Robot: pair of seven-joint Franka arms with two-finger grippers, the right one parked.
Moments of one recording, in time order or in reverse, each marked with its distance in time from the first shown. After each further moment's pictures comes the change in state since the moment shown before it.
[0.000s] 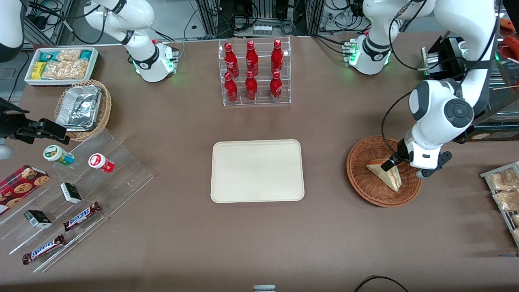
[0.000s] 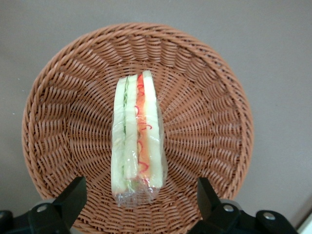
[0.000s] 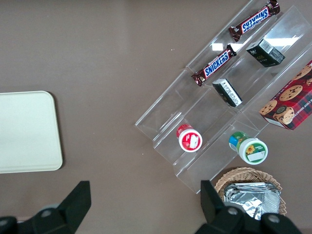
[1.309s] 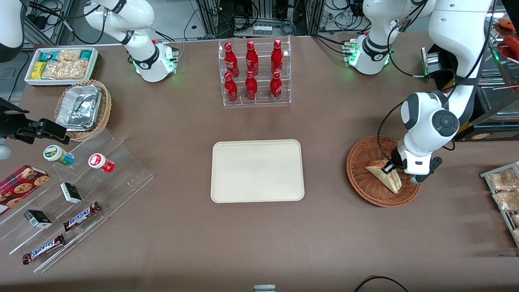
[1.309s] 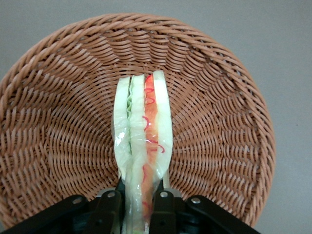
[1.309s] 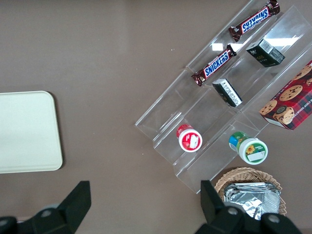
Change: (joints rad) arm -0.001 0.086 0.005 -0.002 0.004 0.106 -0.053
